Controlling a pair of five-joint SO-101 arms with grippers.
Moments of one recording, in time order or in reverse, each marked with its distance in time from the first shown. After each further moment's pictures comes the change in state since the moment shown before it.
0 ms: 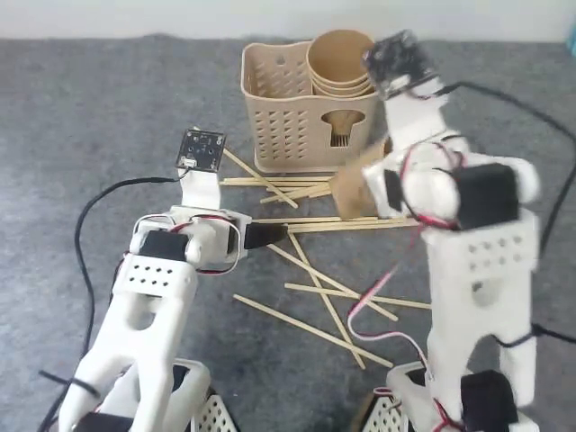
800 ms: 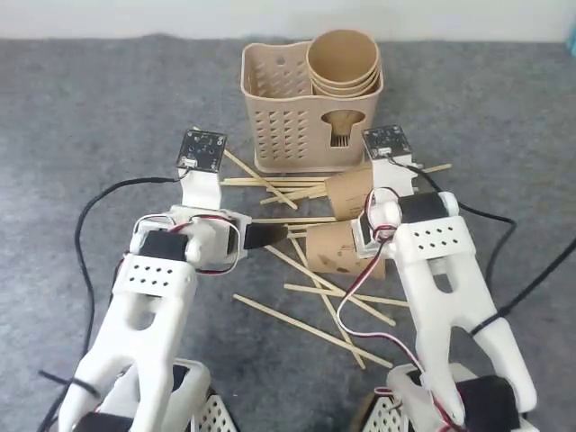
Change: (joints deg) left arm 0.1 0.0 0.0 0.0 -0.4; right arm 0.6 -1.3 57.8 -29.3 -15.3
